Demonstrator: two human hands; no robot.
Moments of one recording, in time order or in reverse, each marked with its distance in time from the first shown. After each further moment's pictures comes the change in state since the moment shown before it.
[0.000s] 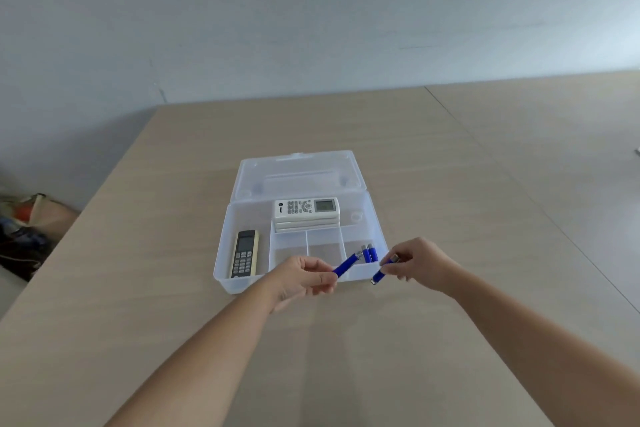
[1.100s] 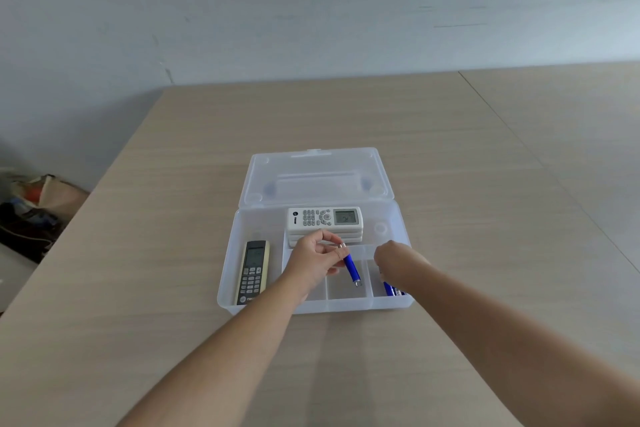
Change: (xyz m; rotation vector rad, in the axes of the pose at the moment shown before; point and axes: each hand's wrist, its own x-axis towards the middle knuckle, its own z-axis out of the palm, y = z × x) left_hand 0.072 0.023 -0.027 -0.037 0.359 0.112; right_hand 0.136 -0.018 0.054 -0.934 -0.167 -0.017
